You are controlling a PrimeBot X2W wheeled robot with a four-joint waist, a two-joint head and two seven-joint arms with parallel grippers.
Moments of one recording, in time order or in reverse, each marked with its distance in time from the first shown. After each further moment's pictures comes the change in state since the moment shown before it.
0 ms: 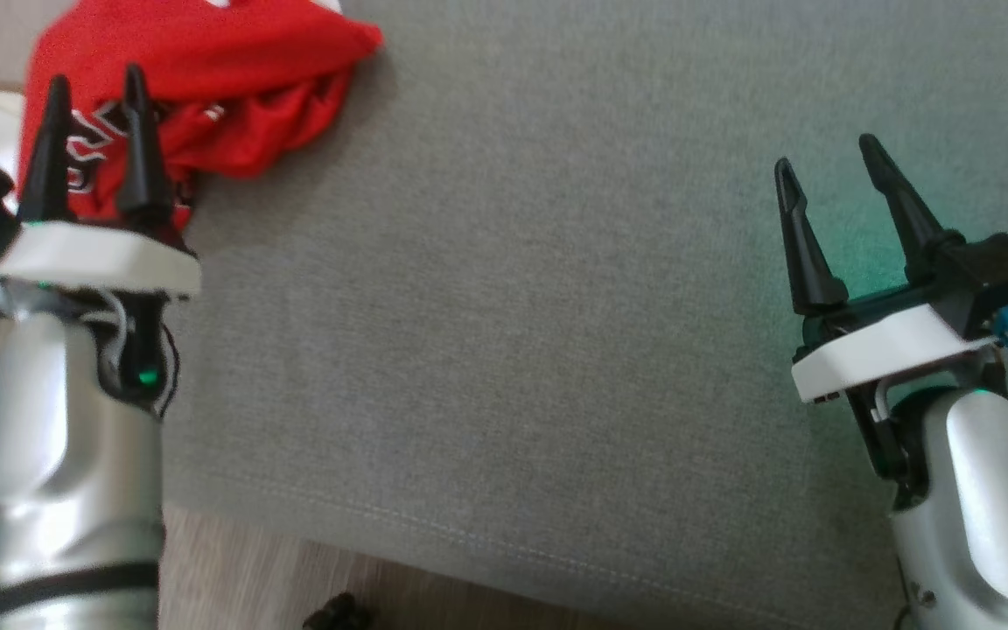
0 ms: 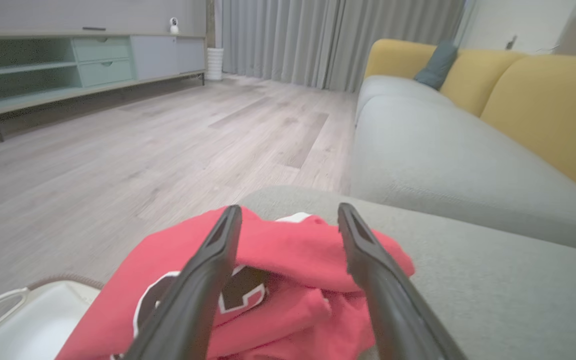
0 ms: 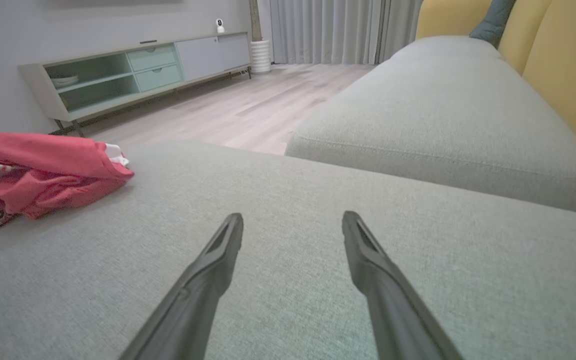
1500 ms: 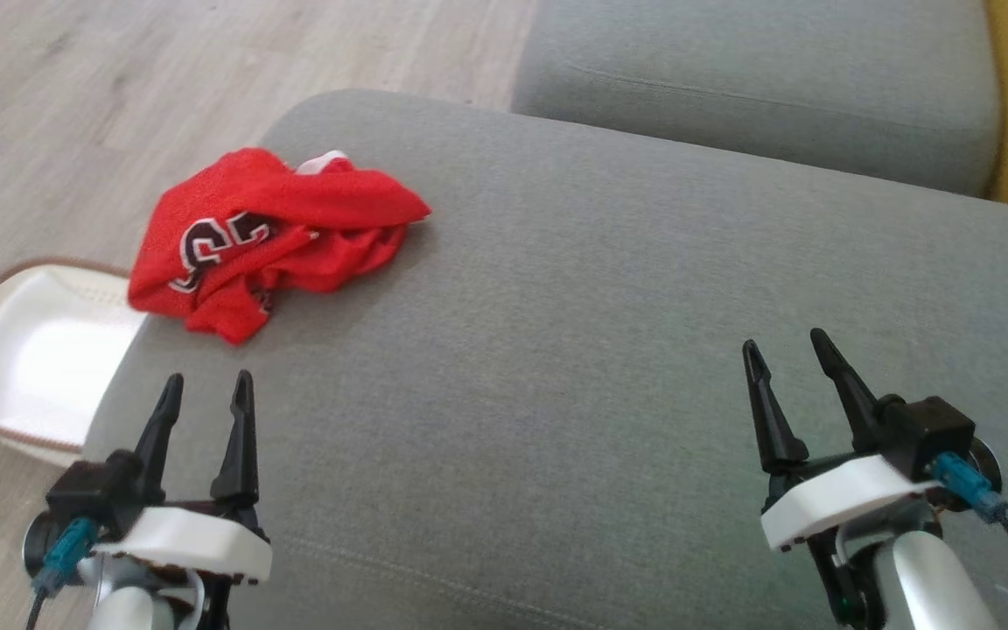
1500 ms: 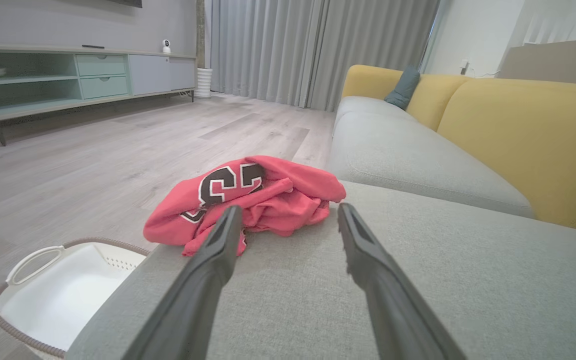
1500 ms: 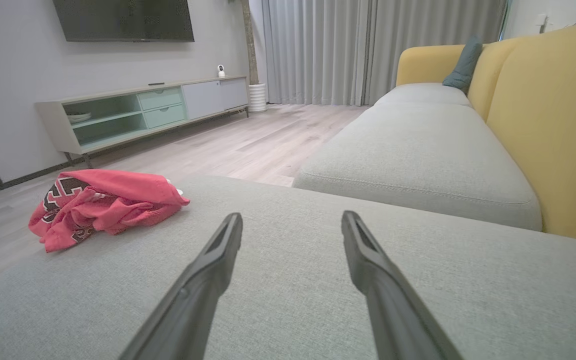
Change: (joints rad) left arm 0.525 -0.021 -0.060 -0.193 0.098 0.000 0.007; right arm 0.216 0.060 -0.002 0.178 0.072 0.000 -0.115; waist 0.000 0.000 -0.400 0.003
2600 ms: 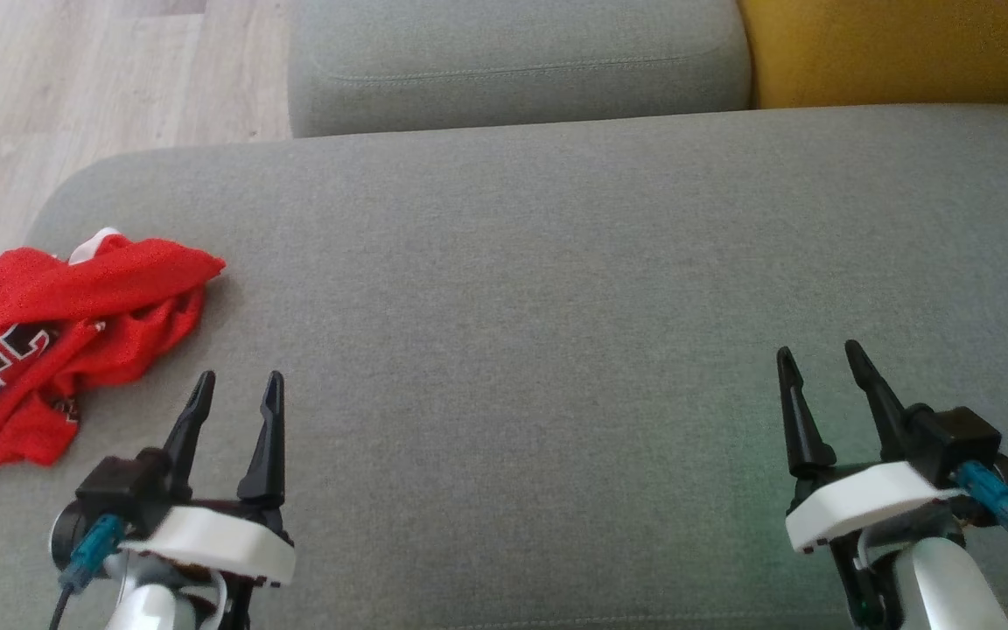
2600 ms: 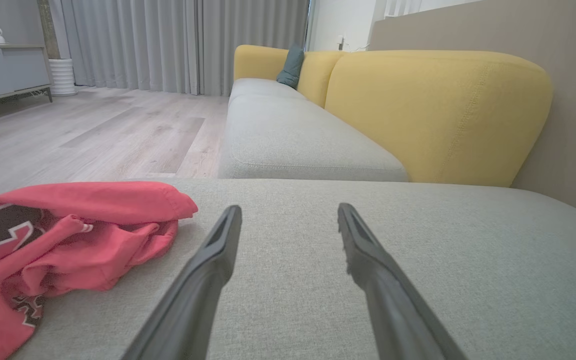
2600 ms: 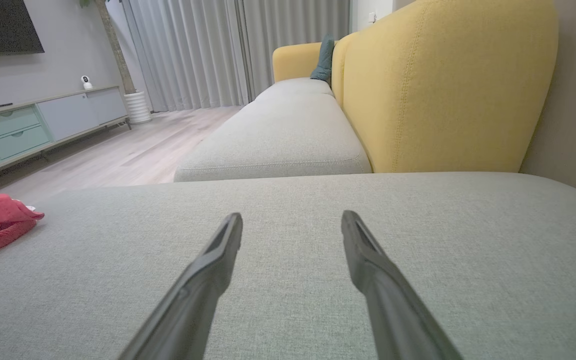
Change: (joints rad) left arm 0.000 0.004 -0.062 -0.010 -0.011 0.006 0.000; right arm -0.003 -0.002 -0.064 0.064 -0.007 0.000 -0.037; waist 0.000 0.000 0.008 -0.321
